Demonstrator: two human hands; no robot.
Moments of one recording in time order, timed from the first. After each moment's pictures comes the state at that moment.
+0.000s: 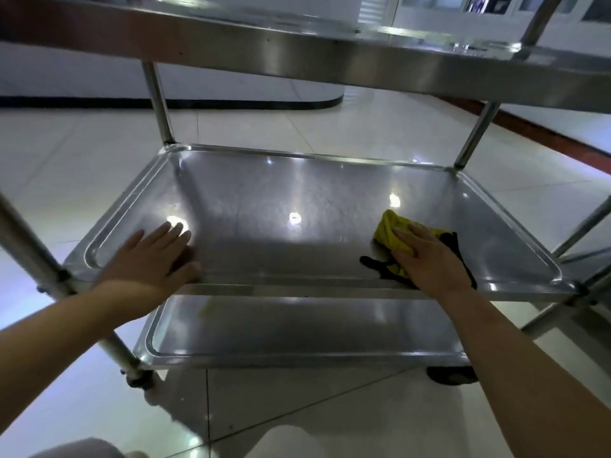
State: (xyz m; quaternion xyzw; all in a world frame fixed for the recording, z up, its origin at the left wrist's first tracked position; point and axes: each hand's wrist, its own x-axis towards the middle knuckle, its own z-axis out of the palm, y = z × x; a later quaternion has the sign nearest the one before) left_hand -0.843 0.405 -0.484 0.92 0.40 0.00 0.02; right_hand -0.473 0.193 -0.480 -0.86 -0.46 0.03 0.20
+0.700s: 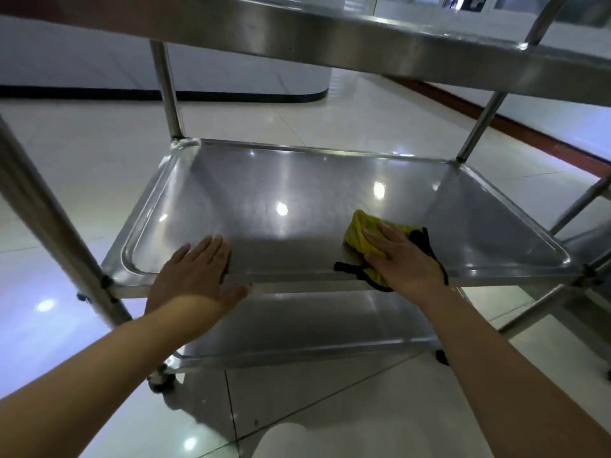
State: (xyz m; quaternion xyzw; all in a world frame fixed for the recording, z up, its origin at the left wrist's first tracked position) left_hand -0.854 0.402 -0.504 0.94 0.35 0.01 -0.02; right_hand -0.568 0.243 -0.487 -0.87 -0.47 0.09 0.12
